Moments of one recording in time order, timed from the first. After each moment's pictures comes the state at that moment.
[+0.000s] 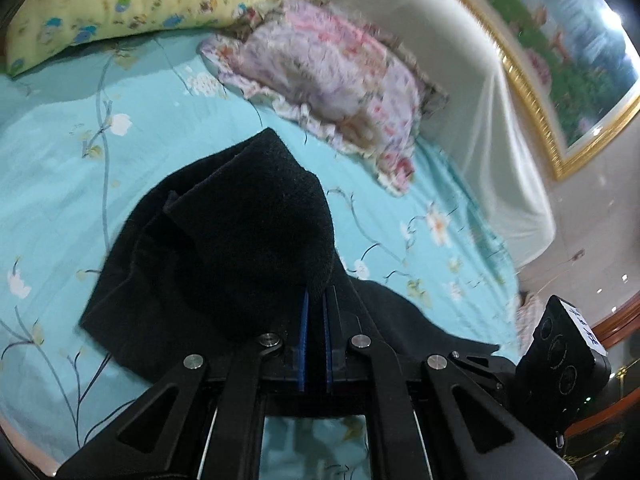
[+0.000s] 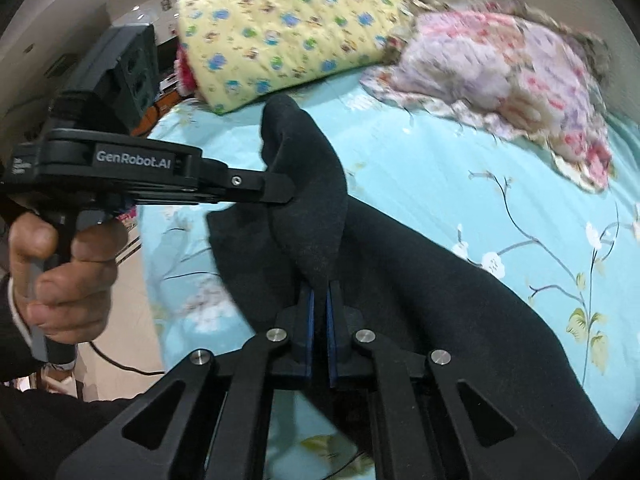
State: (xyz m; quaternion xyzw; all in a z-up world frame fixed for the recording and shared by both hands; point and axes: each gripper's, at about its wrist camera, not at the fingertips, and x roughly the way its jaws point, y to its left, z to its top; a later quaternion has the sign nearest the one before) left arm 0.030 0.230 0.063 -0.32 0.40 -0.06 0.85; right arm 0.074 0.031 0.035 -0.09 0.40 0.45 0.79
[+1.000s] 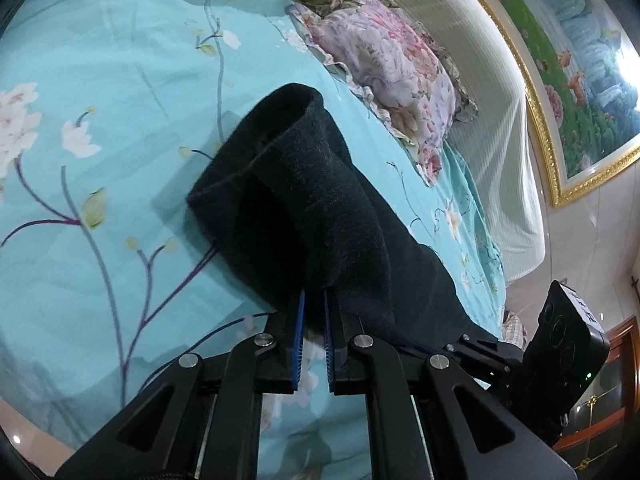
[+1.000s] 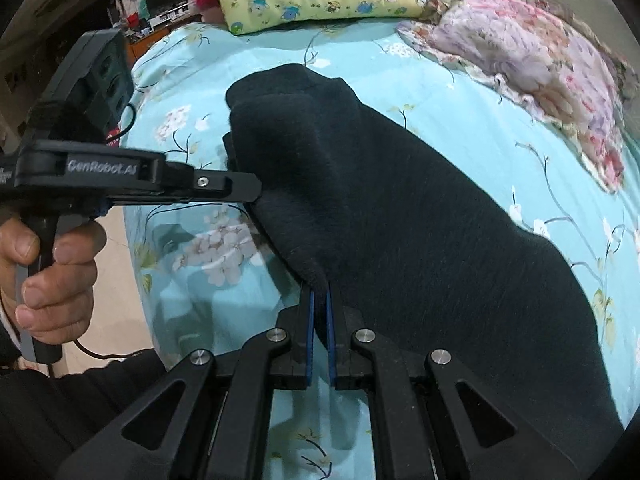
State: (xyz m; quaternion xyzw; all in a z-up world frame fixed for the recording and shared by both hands) left arm -0.037 0.282 -0.026 -0.39 0.41 -0.05 0.82; right arm 0.031 0.087 -0.003 -0.19 0.45 0.41 0.77
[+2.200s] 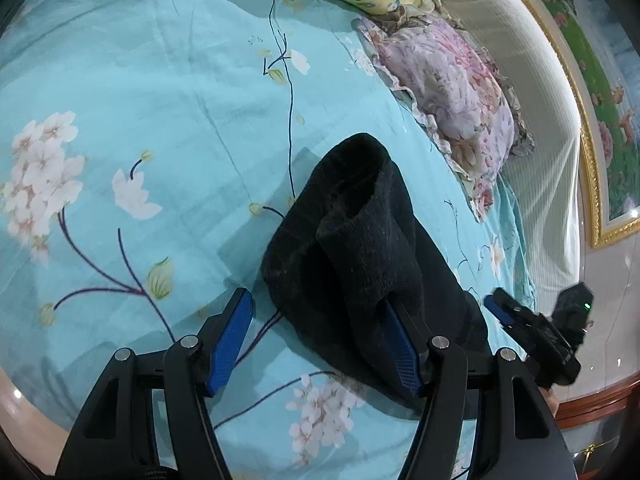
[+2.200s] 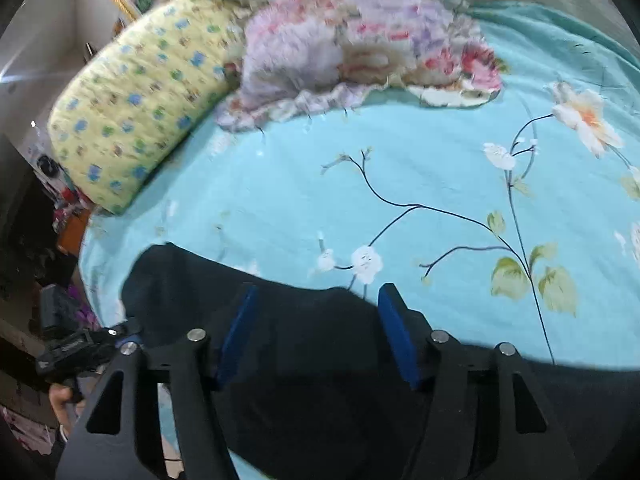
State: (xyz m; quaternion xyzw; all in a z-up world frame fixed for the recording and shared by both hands) left arm -0.014 0.322 -0.024 -0.41 0.44 0.04 0.80; right arm 0.172 -0.034 0.012 0.08 0.49 0.30 0.82
